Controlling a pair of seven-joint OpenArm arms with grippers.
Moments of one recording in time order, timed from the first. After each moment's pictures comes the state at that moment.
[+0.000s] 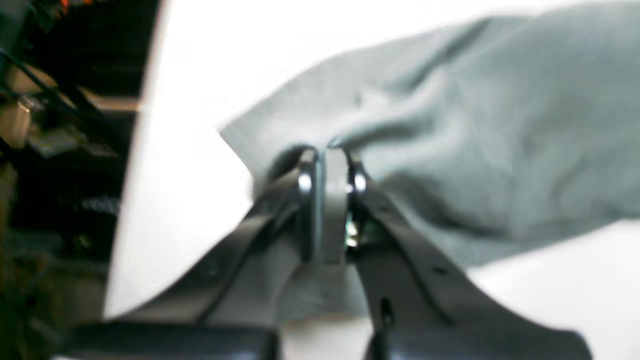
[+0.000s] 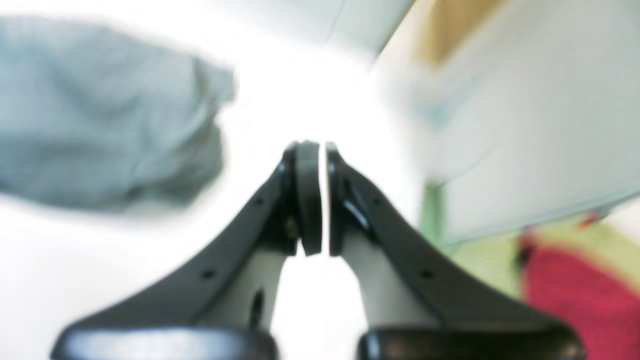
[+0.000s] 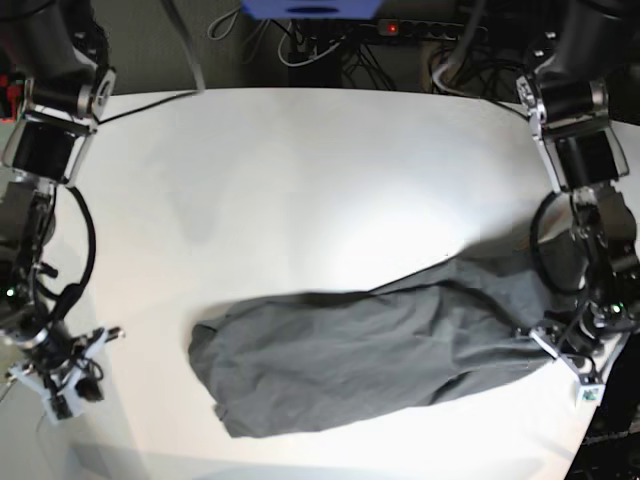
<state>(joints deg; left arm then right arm) -25.2 -17.7 -14.7 82.4 -7.4 -16.8 61.9 23.1 17.6 17.0 86.6 2.8 40.0 -39.4</state>
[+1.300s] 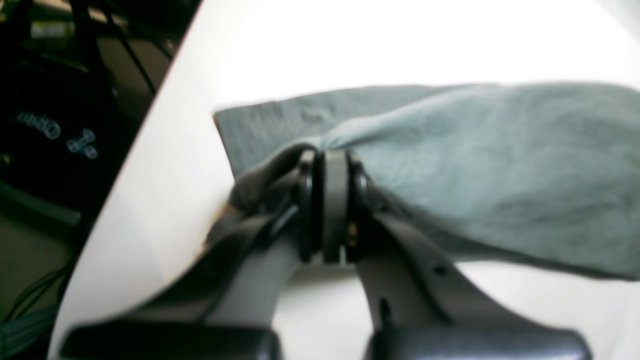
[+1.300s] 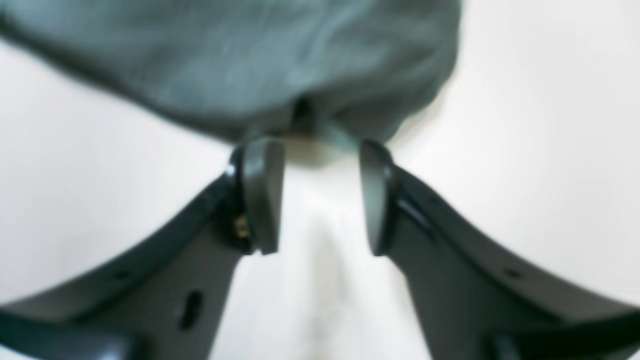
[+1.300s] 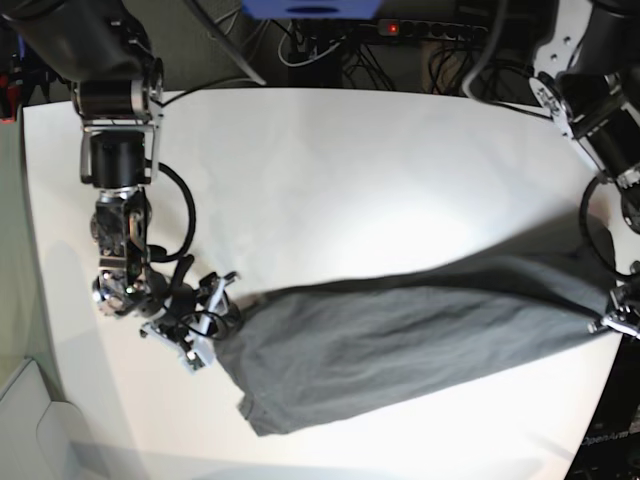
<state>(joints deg) -24.9 -21.7 -33.8 82.3 -18.8 -16.7 69.0 26.0 7.4 3.7 60.4 2.1 39.9 -36.6</state>
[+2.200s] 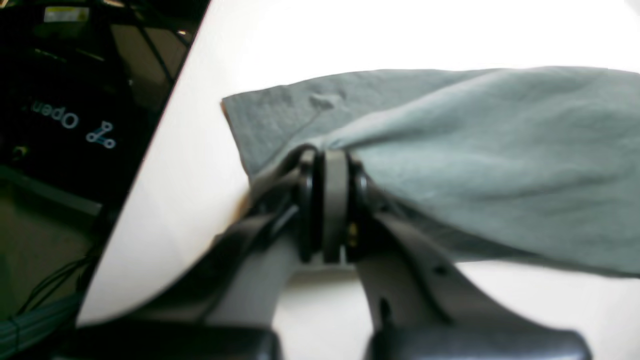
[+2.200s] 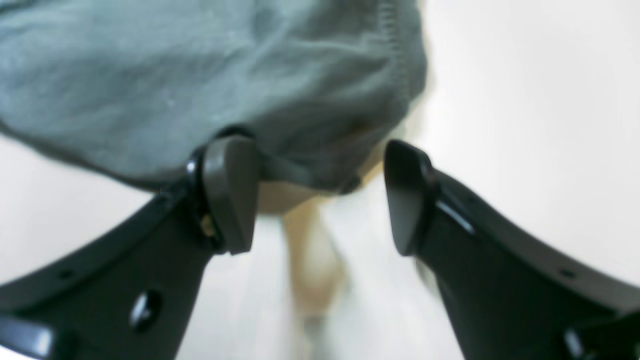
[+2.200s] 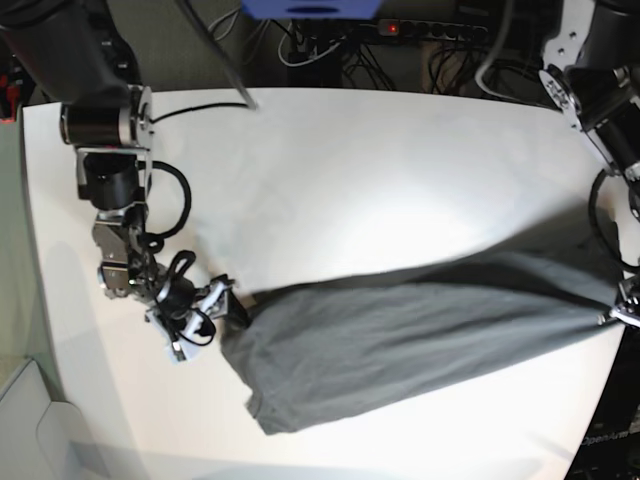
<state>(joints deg) -23.1 -23.8 -33.7 82.0 -19.1 -16.2 68.0 32.3 9.3 3.7 34.6 2.1 39.6 -11.1</state>
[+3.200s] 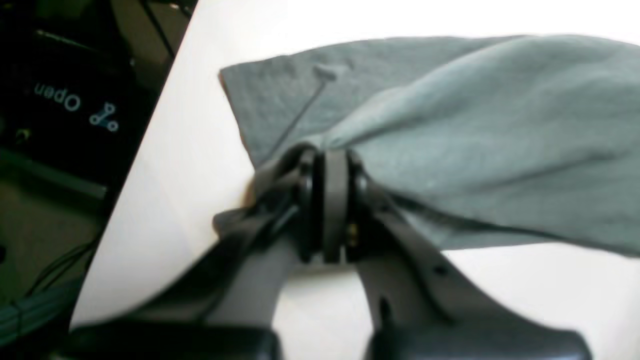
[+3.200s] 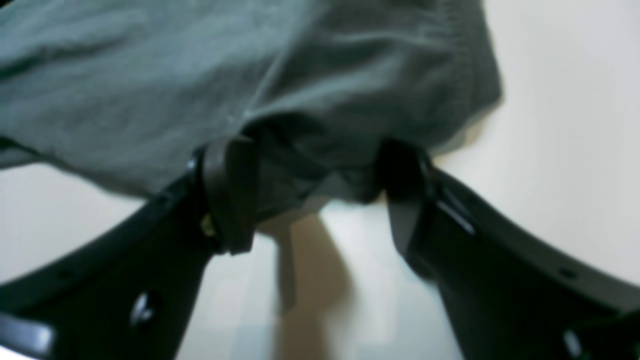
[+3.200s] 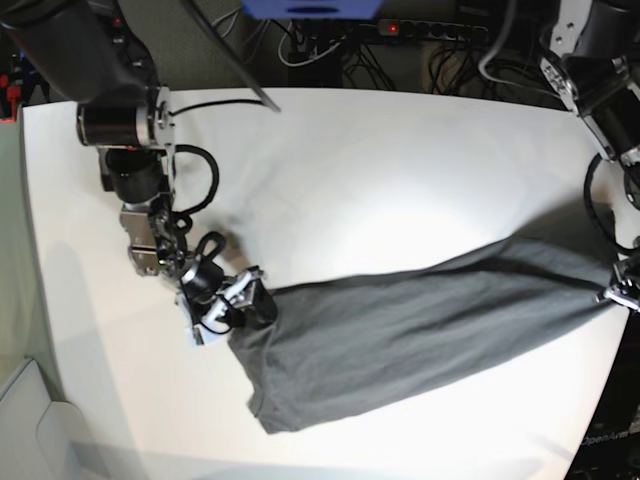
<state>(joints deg) -19.6 -23.7 -33.6 81.8 -19.1 -16.7 67.7 32.4 5.2 3.3 24.4 2.8 39.5 2.8</state>
